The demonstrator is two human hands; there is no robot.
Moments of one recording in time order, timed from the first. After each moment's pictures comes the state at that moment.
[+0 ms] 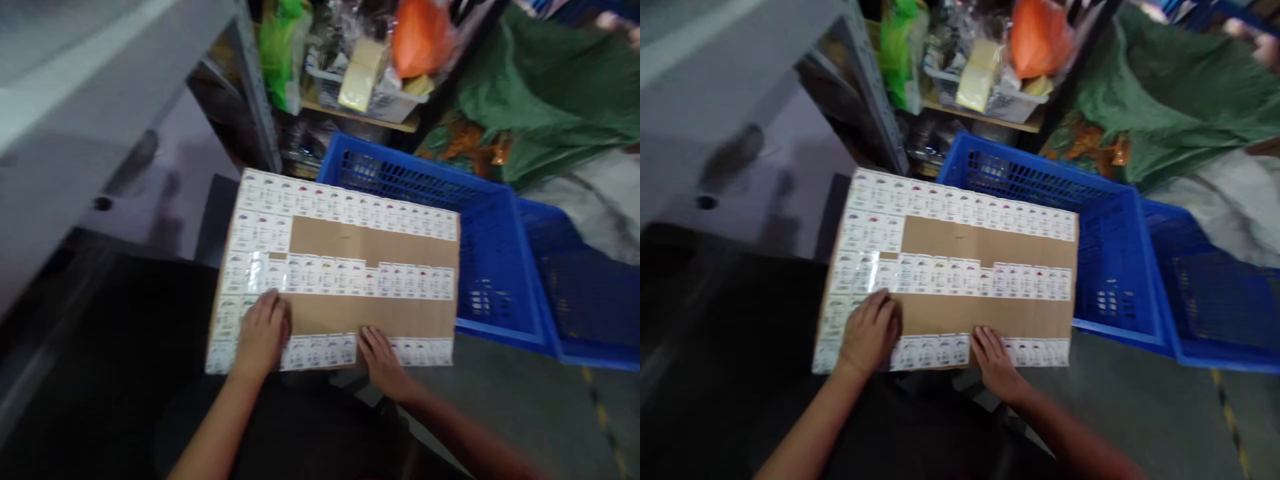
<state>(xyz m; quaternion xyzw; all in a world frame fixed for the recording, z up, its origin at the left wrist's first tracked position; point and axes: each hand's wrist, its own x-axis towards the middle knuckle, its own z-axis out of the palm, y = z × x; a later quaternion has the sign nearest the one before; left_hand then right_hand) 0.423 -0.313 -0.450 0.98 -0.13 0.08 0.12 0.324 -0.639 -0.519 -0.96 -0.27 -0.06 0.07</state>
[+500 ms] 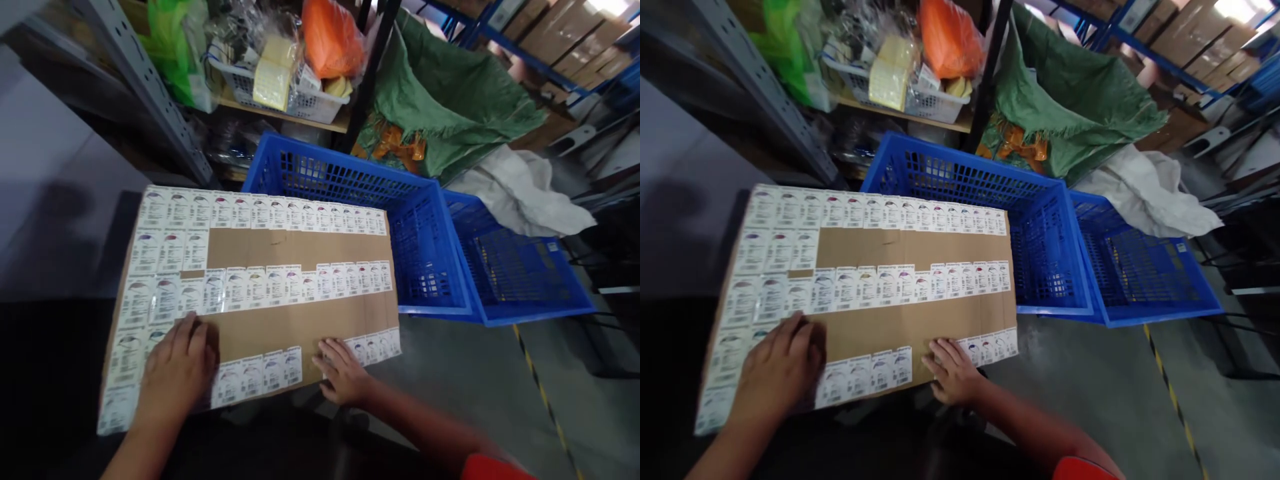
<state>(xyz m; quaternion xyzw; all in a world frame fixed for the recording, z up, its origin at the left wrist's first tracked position) 0.425 -0.328 -0.456 0.99 -0.14 0.08 0.04 0.320 -0.680 -0.501 -0.93 -0.31 0.00 0.18</state>
